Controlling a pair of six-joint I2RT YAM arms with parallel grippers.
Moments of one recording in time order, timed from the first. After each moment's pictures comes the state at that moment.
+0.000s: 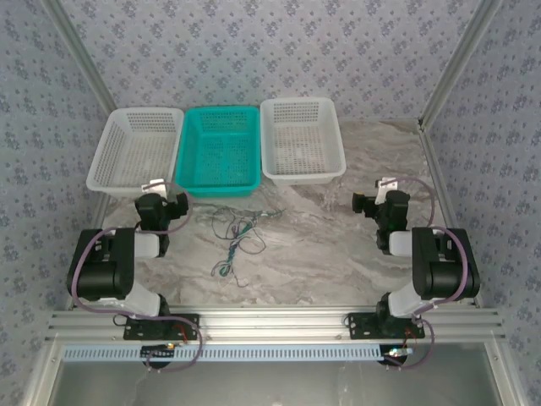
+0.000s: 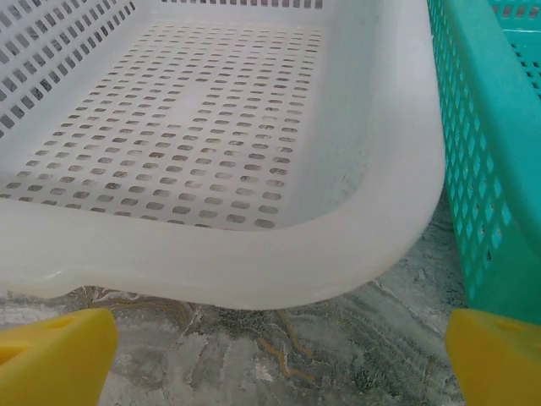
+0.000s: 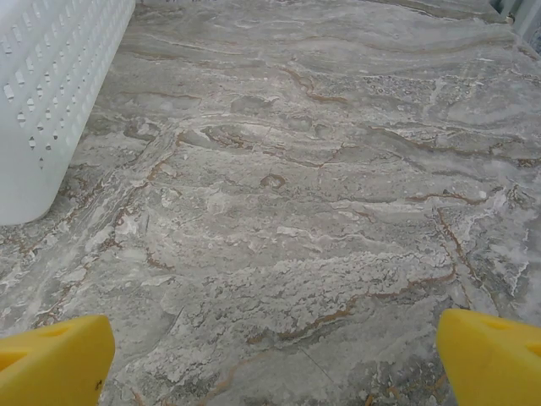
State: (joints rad) left arm 0.01 1.53 0.38 0.73 -0.16 -0.06; right arm -0.05 1.52 0.39 0.69 -0.02 -0.02
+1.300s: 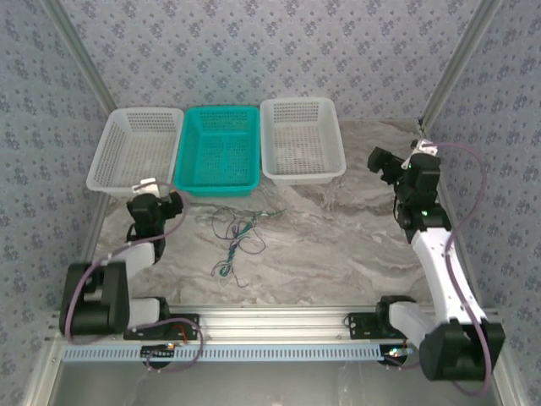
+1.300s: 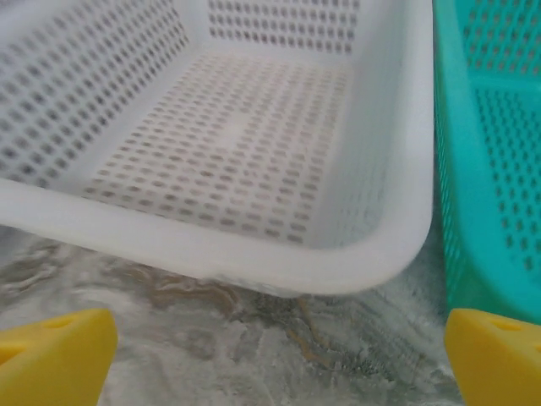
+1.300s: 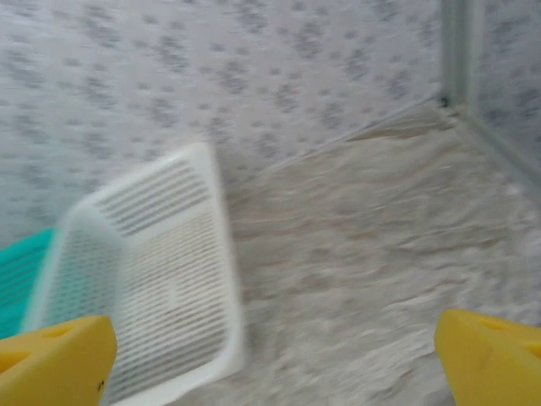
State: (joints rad) left arm 0.00 1.19 0.39 0.42 -0.23 -0.15; right arm 0.03 0.98 0.91 -0.27 0.03 0.43
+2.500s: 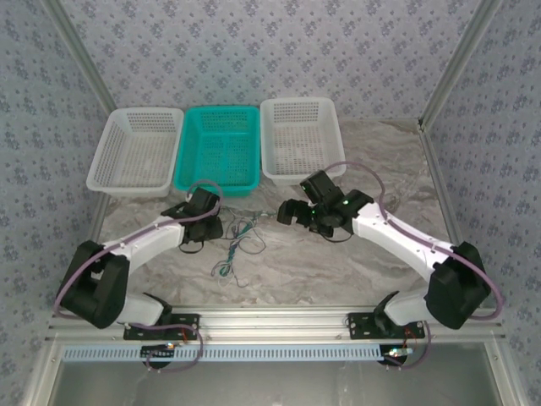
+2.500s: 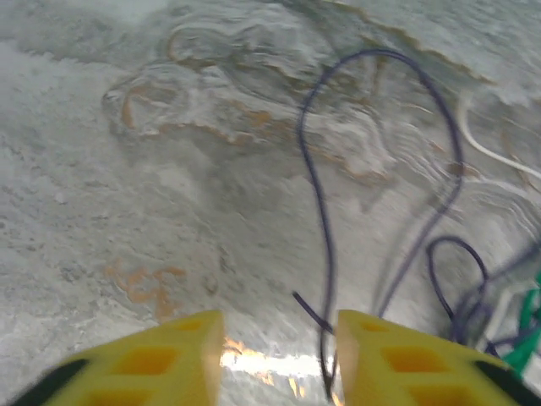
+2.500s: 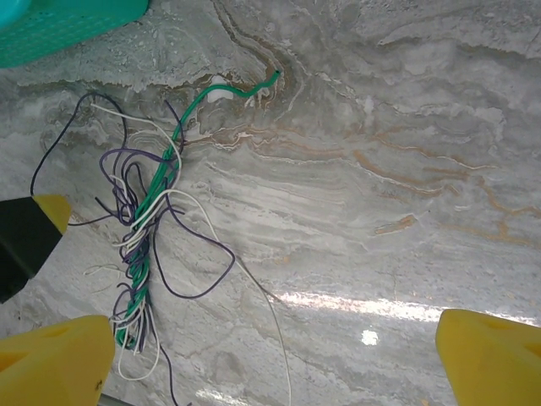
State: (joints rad) left arm -0.48 1.40 0.71 -0.45 -0.12 -0.63; right arm 0.70 1.39 1.06 -0.69 -0.12 0.86
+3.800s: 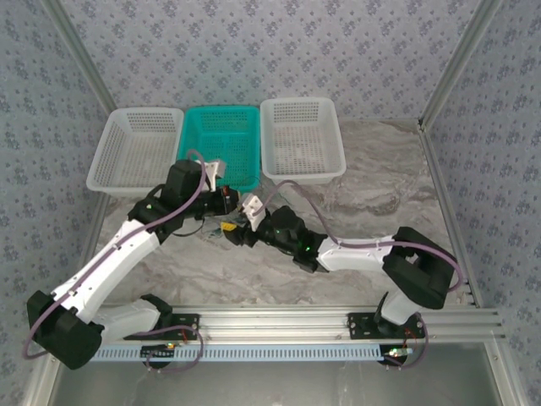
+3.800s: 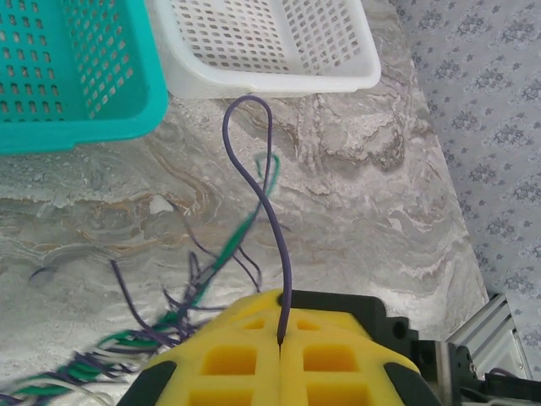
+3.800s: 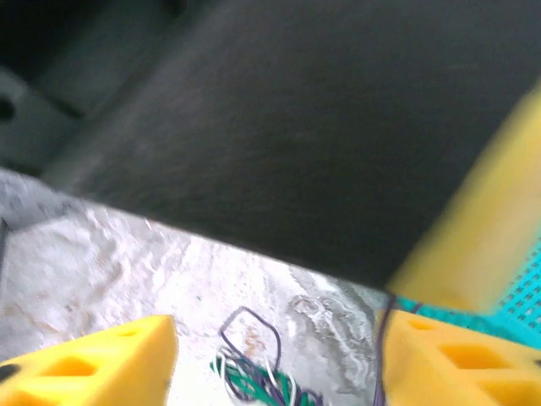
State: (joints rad) left arm -0.56 1.11 1.02 -0.54 0.30 -0.59; right arm 1.04 1.56 0.76 0.69 0.00 0.05
